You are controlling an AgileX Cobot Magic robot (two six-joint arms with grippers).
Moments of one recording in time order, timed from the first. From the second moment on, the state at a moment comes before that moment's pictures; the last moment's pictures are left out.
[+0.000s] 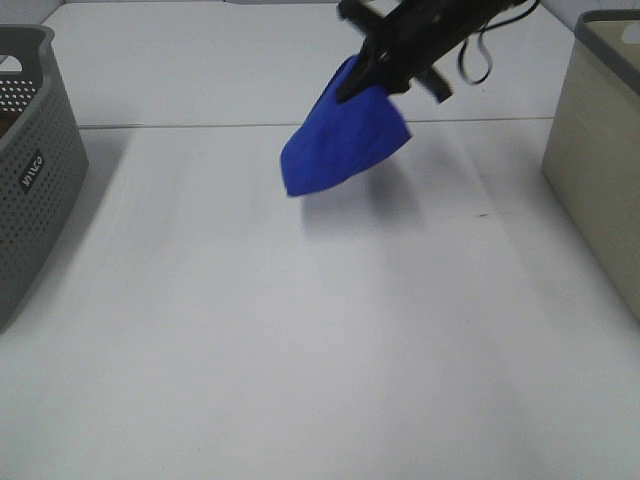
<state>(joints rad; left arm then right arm) 0.06 -0.01 -0.50 0.02 1.06 0.03 0.23 2.36 -2.17 0.80 1.16 -0.16</state>
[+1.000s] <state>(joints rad) 0.06 -0.01 -0.50 0.03 1.06 0.03 -0.38 1.87 -1.87 0.26 1.18 -0.14</state>
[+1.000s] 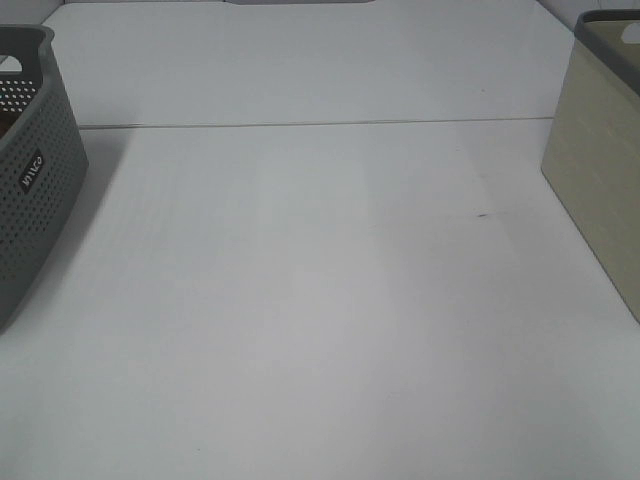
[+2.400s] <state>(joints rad) 0.06 -0.01 -0.50 0.03 1.06 0.03 0.06 1.74 -1.84 0.04 1.17 0.07</state>
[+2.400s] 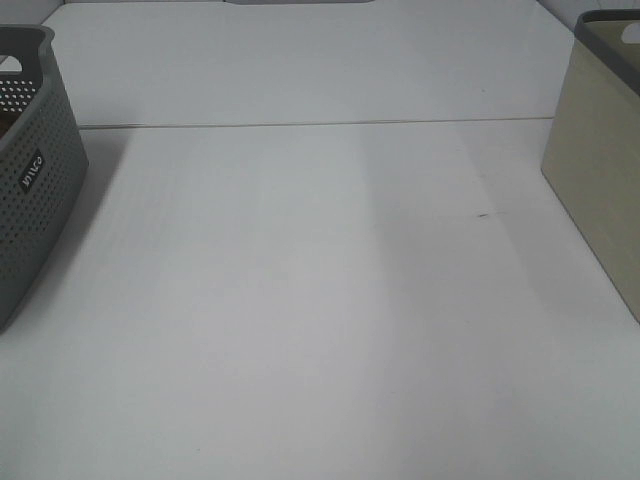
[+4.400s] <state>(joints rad) 0.06 -0.01 -0.50 0.03 1.06 0.03 0.06 0.00 -0.50 0.00 1.05 0.01</state>
